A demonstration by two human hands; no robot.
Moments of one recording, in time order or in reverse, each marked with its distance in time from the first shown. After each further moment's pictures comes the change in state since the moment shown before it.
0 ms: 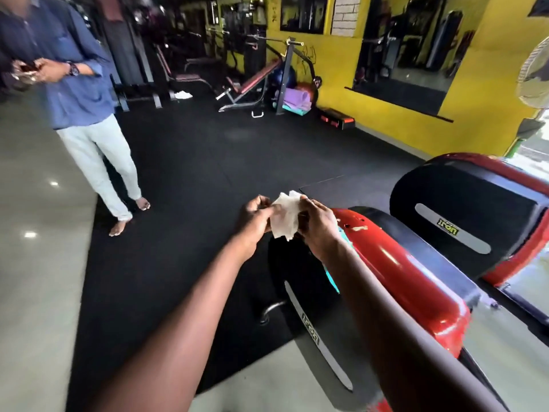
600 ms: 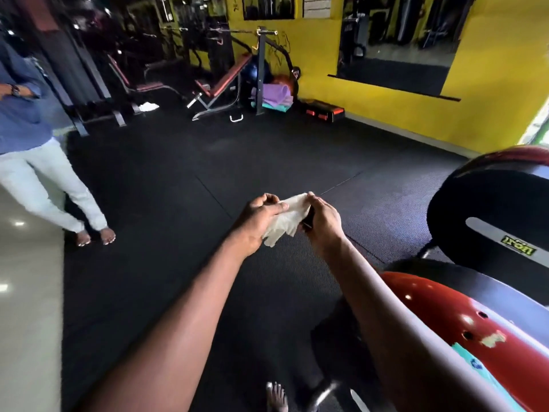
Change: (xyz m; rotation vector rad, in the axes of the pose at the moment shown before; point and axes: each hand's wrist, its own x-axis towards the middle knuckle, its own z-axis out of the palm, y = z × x) left_hand 0.461 0.045 -0.093 0.051 -0.241 -0.083; right_hand 0.431 0.009 0.144 0.104 0.192 -0.011
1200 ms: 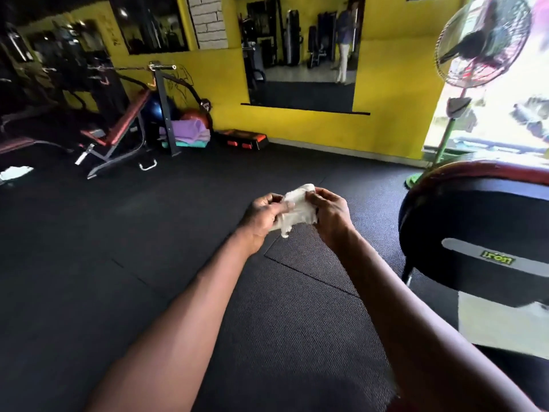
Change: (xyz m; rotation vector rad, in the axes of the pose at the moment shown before) left_hand 0.445 0.089 0.041 0.125 -0.420 0.047; right_hand 0.391 -0.104 0.024 -0.047 0.238 -0.359
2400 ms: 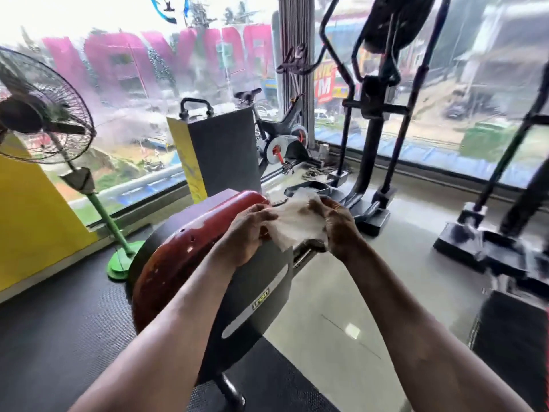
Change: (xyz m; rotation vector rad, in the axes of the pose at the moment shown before) left_hand 0.366 0.047 0.696 0.011 -1.457 -0.129; right_hand 0.167 -0.216 -0.567 -0.003 1.282 -0.419
